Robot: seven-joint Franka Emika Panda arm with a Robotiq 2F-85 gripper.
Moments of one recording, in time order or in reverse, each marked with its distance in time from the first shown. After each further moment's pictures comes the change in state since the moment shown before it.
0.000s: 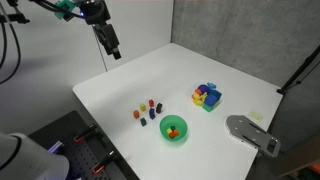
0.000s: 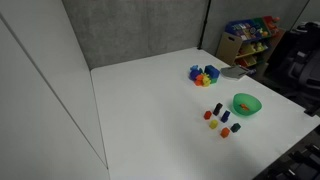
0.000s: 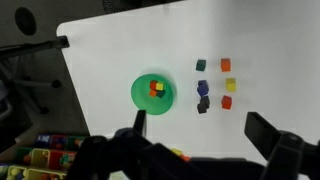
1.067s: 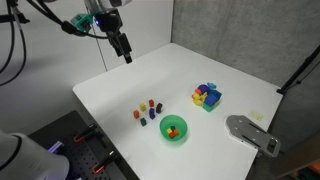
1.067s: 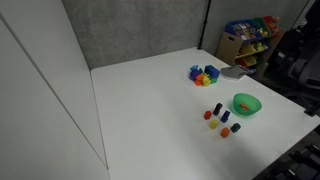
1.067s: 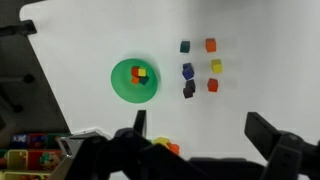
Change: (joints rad) arm 0.034 0.085 -0.090 -0.023 0.020 0.188 -0.009
